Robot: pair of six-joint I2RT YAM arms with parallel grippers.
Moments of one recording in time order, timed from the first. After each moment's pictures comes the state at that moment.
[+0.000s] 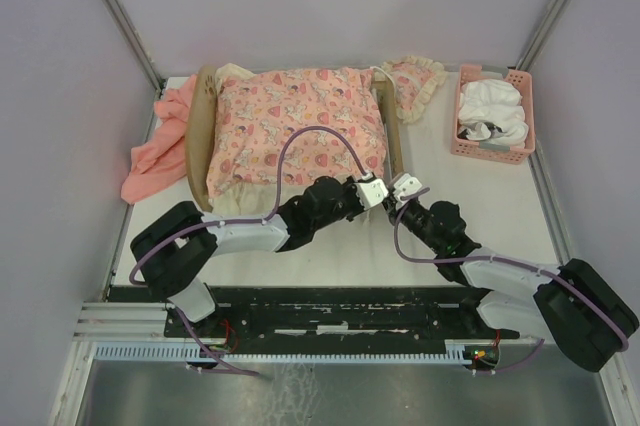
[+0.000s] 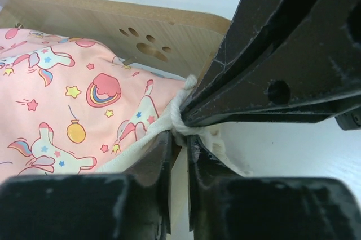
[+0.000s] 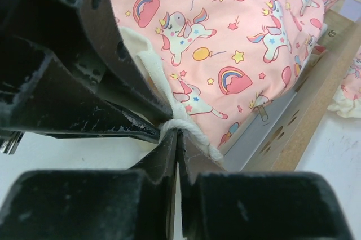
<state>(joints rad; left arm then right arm) -0.98 1.63 0.81 0.55 -0.03 0.38 0.65 1.14 0.22 0.86 -0.08 -0.21</state>
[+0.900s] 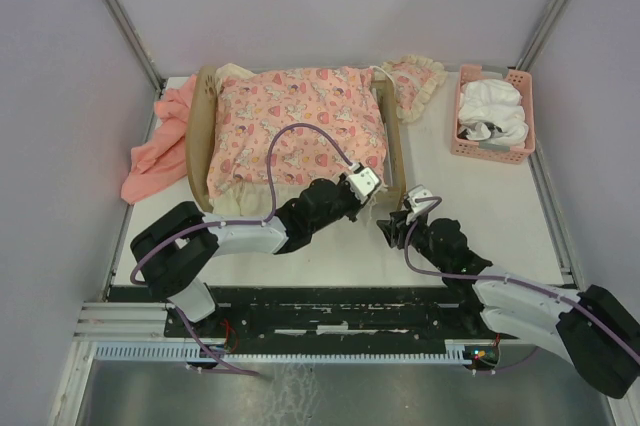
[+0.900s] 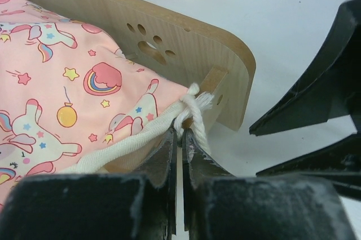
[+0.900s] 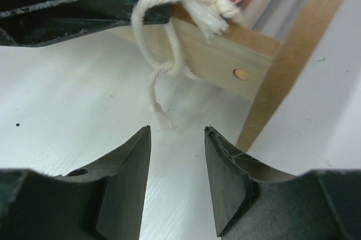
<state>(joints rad) -0.98 1.62 0.78 0.64 -0.05 0.15 0.68 0.89 0.10 0.55 0.05 0.14</state>
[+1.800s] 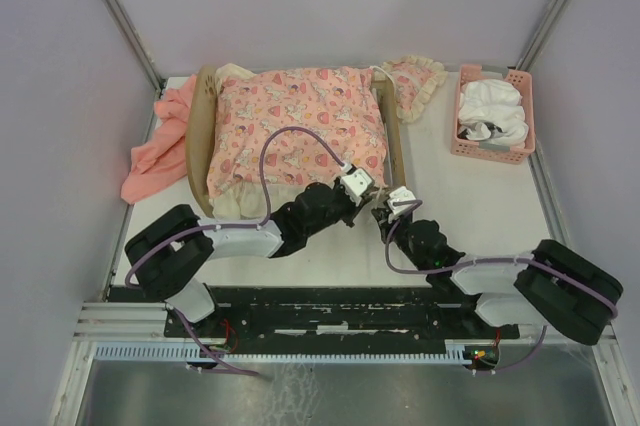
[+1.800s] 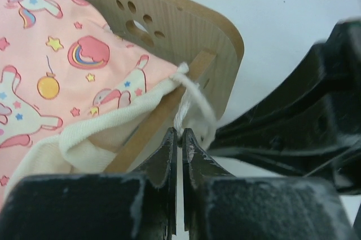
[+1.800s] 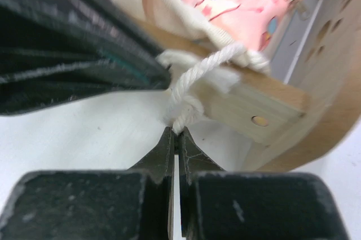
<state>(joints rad) -0.98 1.60 0.74 0.66 -0.05 0.03 0.86 1.31 0.15 0.96 0.31 0.04</state>
